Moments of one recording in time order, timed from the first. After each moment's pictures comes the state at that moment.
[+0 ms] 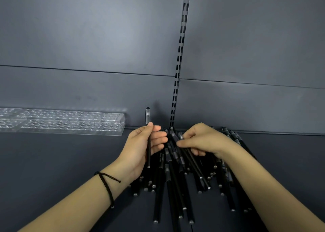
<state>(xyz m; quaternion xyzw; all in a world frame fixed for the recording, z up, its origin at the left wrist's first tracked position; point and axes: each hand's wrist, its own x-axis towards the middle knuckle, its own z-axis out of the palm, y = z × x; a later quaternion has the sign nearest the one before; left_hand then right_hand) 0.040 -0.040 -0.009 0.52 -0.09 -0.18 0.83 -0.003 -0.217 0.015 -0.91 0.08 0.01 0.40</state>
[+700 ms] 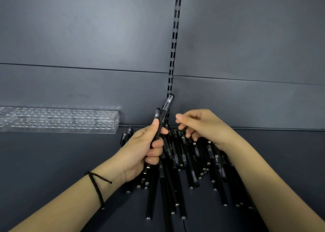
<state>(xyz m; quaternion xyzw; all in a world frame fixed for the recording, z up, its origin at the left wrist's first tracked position) 0.025 -0.043 -0.005 0.57 -0.19 -0.27 0.76 -0.011 -0.224 0.029 -0.82 0.04 -0.10 0.56</state>
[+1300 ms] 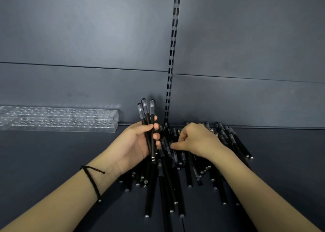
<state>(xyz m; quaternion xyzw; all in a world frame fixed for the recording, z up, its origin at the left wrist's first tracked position) 0.045 -0.038 -0.008 0.40 -0.17 -0.33 0.84 -0.009 -0.209 0.007 -0.97 0.15 -0.04 0.17</state>
